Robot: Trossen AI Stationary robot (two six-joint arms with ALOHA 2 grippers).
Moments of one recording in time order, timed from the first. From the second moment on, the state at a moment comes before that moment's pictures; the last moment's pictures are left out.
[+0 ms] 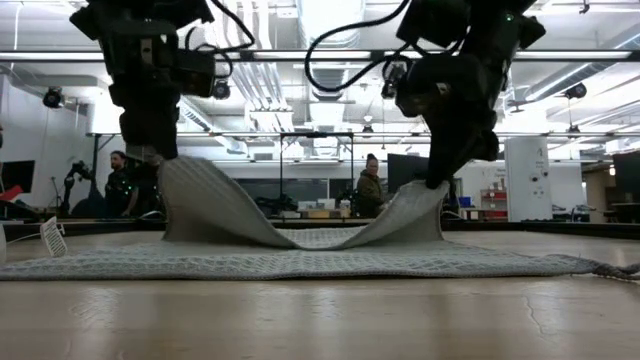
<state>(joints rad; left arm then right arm) -0.01 1.19 0.78 -0.60 0.15 -0.55 0.04 1.54 0.94 -0.52 0.01 0.69</state>
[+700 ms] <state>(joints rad) -0.04 1.16 0.78 -0.61 0.19 -0.57 0.18 1.51 0.94 -0.51 0.03 0.75</state>
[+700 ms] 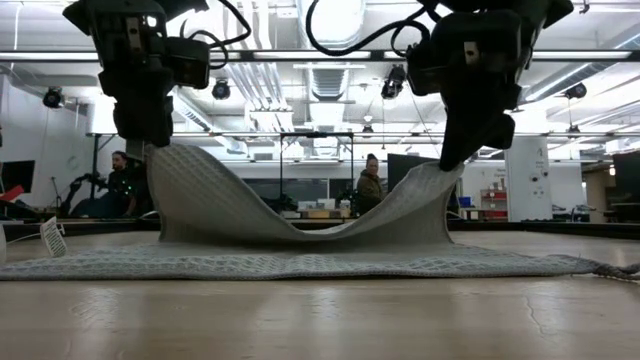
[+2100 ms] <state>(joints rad) -0.20 1.23 0.78 -0.59 0.25 -0.71 0.30 1.51 0.94 -0.51 0.03 0.78</state>
